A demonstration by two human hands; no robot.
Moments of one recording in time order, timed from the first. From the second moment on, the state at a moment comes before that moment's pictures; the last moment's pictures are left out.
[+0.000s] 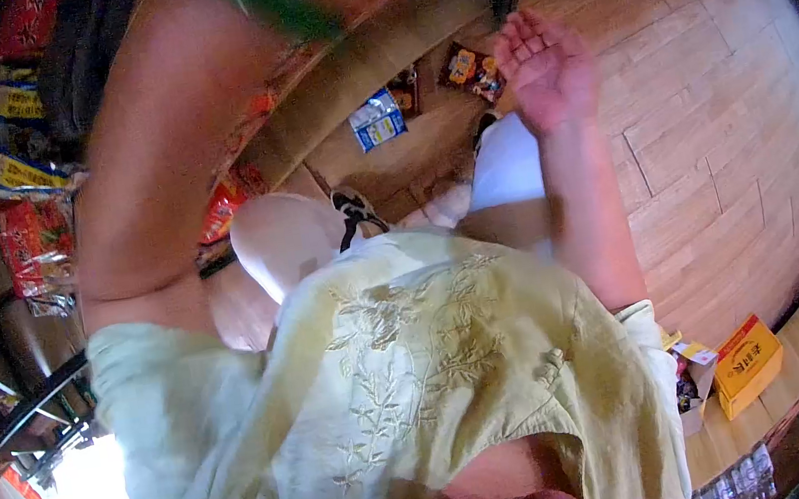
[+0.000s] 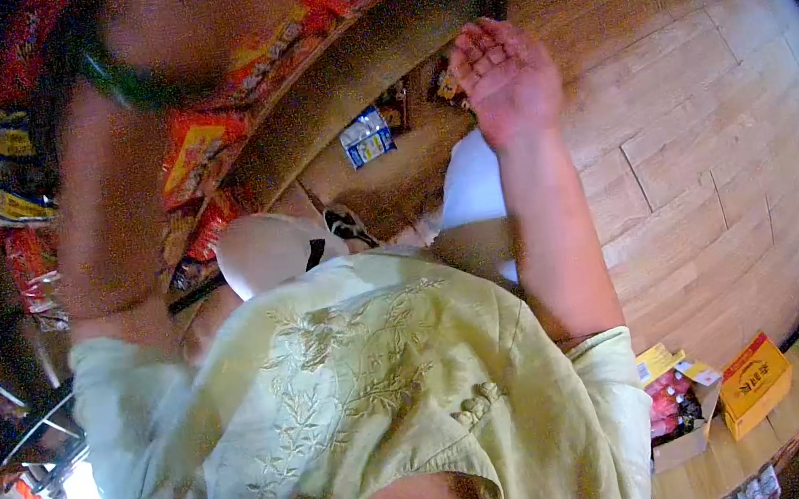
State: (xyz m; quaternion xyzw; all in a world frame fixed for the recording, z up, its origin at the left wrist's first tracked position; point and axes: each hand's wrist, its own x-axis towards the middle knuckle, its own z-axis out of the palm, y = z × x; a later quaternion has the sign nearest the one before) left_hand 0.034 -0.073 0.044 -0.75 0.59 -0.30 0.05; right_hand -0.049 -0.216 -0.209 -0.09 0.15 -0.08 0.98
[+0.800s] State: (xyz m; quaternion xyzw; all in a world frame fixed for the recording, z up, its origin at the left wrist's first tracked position) left_hand 0.072 0.045 -0.488 -0.81 0.40 0.41 0.12; right_hand -0.052 -0.243 -0.191 -0.23 0.18 0.00 0.96
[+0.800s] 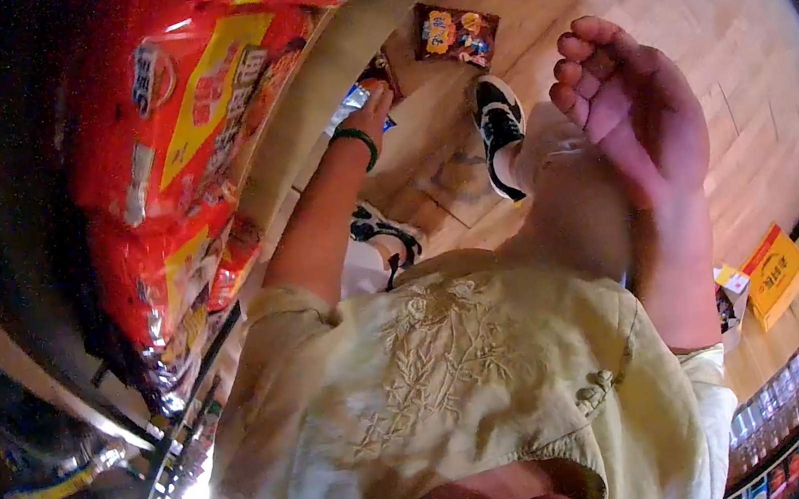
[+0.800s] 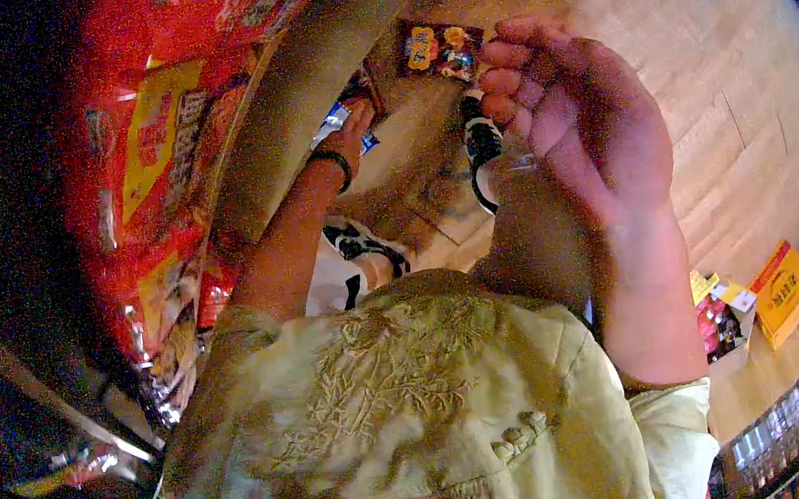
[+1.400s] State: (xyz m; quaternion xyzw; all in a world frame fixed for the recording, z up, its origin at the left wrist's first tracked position) left_hand 0.055 0.084 -0.475 -0.83 0.41 0.33 0.20; right_hand -0.050 -0.238 -0.201 -0.19 0.17 0.02 0.97
